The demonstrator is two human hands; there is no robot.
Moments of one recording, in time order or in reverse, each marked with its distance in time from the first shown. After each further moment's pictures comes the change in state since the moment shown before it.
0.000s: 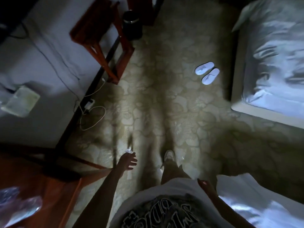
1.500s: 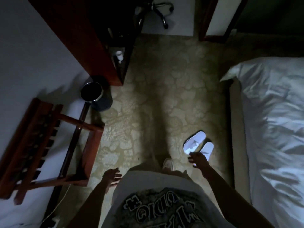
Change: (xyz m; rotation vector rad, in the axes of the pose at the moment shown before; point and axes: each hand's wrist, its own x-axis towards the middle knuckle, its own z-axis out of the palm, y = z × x) left_hand 0.380 0.898 0.068 0.055 0.090 -0.094; right_hand 0.481 -0.924 -0.326 0.377 -0.030 -0.035
